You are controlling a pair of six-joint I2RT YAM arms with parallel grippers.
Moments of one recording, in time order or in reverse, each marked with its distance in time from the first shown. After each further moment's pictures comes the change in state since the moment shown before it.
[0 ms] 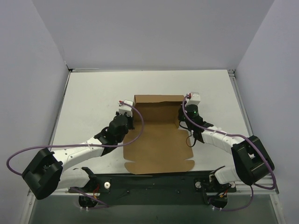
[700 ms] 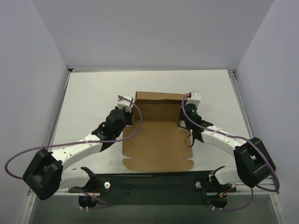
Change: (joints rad) left arm 0.090 0.006 0.057 -0.039 0.151 0.035; right arm 0.041 -0.024 0.047 -0.103 0.148 0.014
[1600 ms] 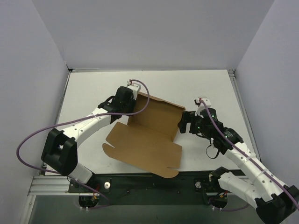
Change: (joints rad) left arm 0.115 0.290 0.474 -0.605 0.181 0.042; right arm -0.002 -0.461 0.099 -0.694 -0.344 -0.021
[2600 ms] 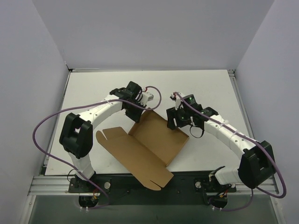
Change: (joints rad) left arm 0.007 0.295 0.345 -0.516 0.372 0.238; right arm 0.006 0.443 0.242 -0.070 -0.287 -0.219
